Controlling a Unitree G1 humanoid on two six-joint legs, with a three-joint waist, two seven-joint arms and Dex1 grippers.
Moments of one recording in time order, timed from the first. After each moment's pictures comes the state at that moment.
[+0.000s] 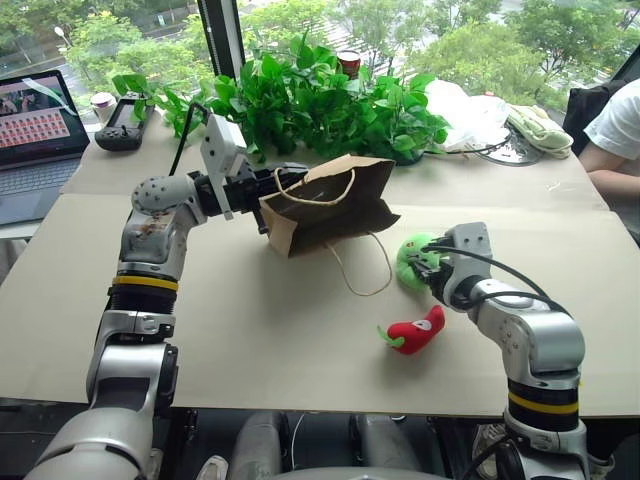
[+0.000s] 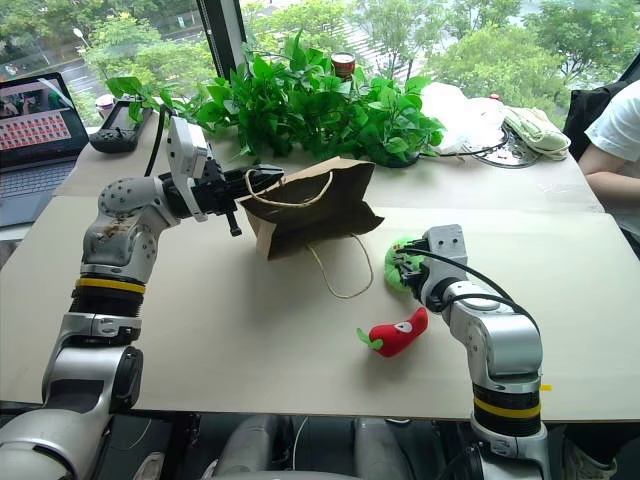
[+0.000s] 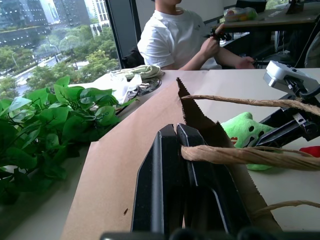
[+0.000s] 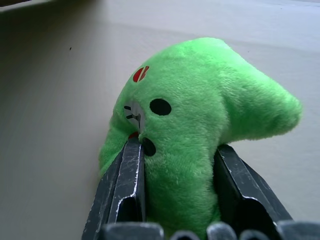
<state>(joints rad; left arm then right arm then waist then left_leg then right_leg) -0.83 0.46 0.02 0.37 -0.36 0.16 -1.12 -0.33 -0.33 -0.18 -0.42 0.27 1.19 0.20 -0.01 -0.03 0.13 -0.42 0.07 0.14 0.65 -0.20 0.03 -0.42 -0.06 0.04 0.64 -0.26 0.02</state>
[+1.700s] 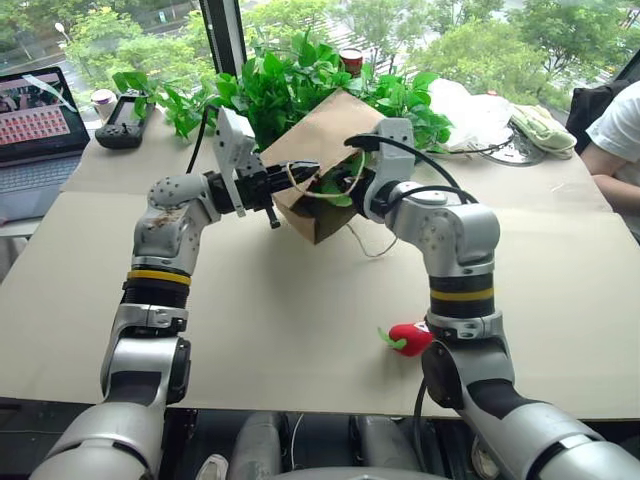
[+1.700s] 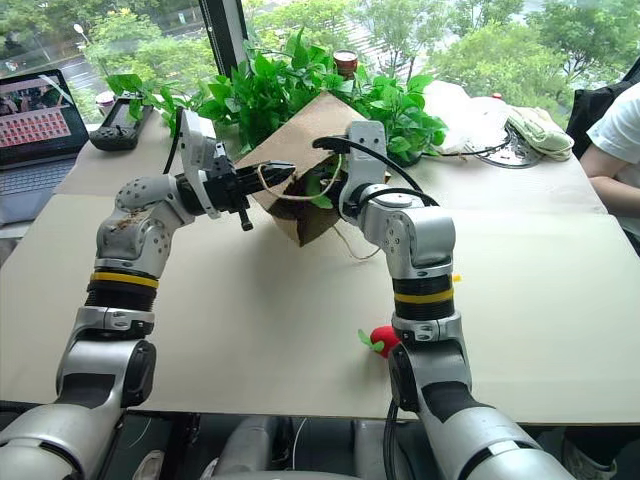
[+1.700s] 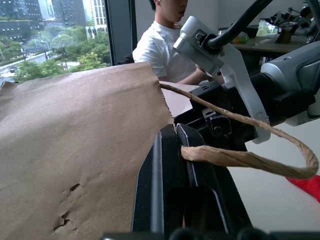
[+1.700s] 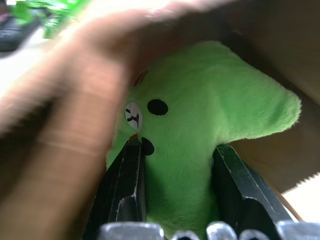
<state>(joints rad) -0.87 0.41 0.04 0.39 -0.39 0.24 -1.12 -0.88 -0.05 -0.12 0.06 0.28 1.07 -0.04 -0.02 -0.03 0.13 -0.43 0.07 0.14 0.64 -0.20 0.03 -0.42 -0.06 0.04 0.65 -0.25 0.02</state>
